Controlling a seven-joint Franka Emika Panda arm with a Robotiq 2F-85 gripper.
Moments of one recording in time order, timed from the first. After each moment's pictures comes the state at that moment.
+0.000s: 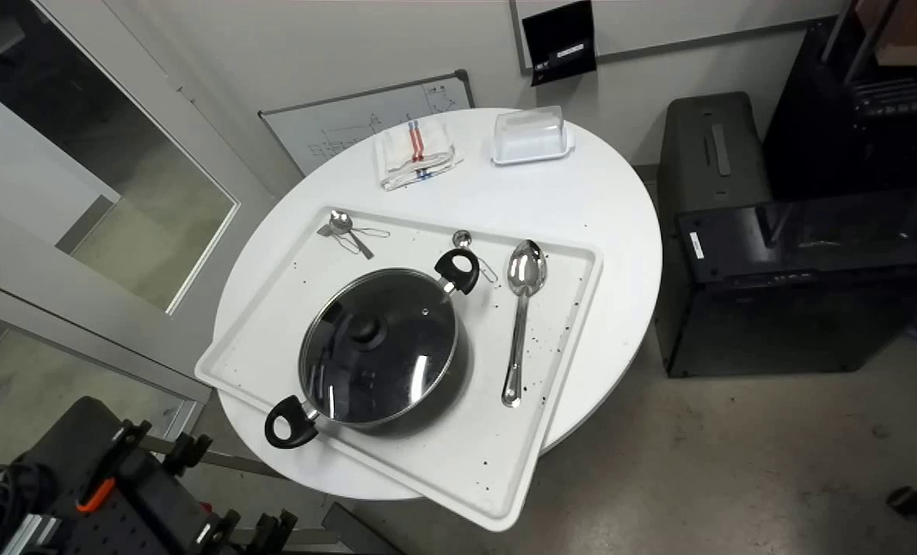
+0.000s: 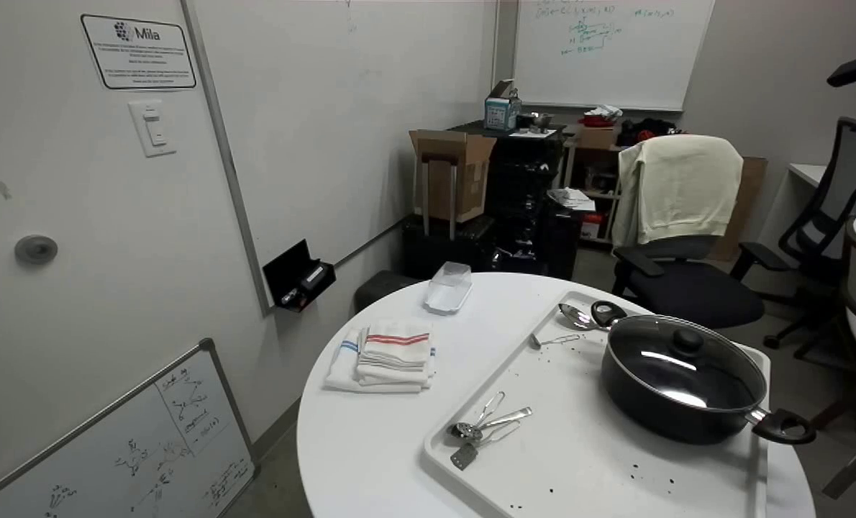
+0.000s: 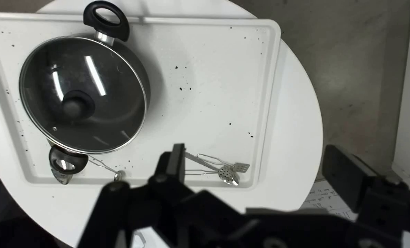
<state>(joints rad) 0.20 -0.62 0.27 -2.74 0.15 2.26 0.23</state>
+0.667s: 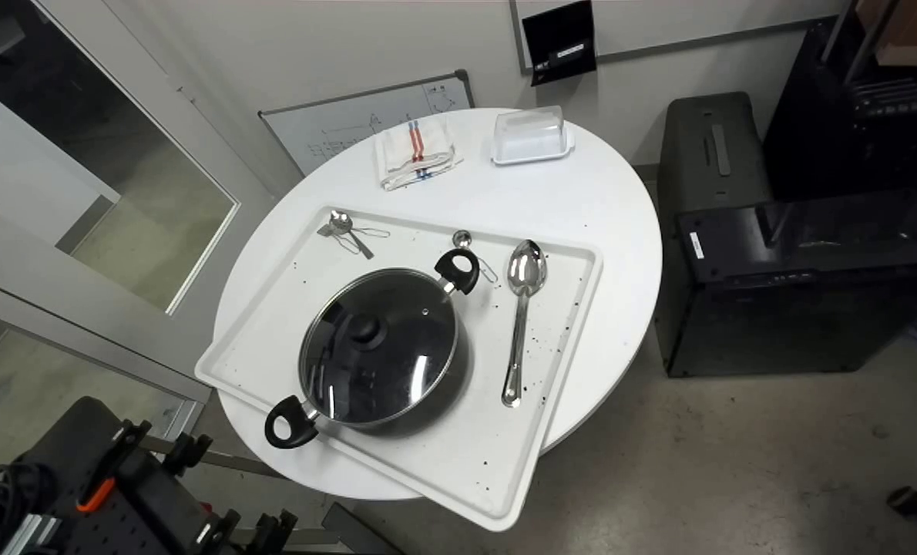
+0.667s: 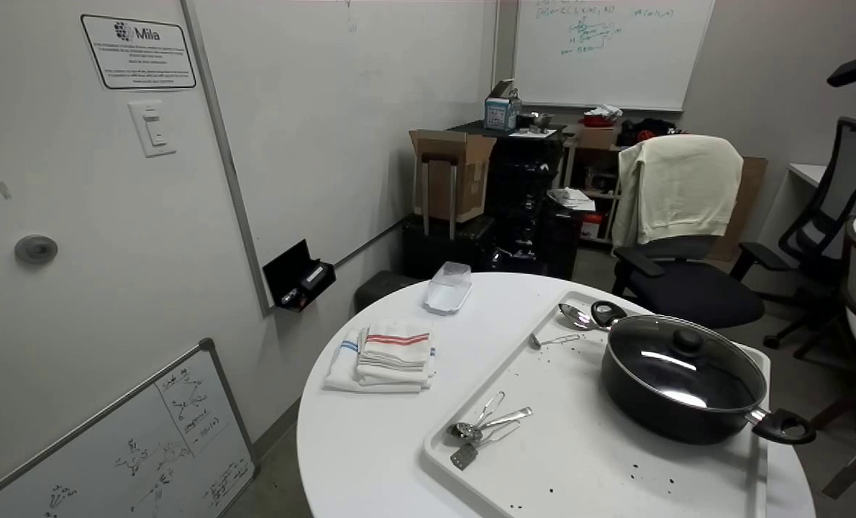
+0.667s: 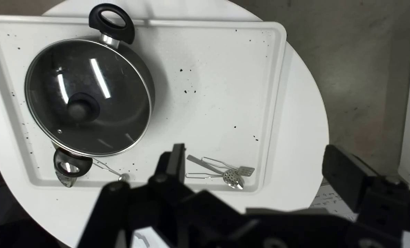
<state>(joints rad) 0.20 -0.61 0.27 -2.74 0.13 2.26 0.23</state>
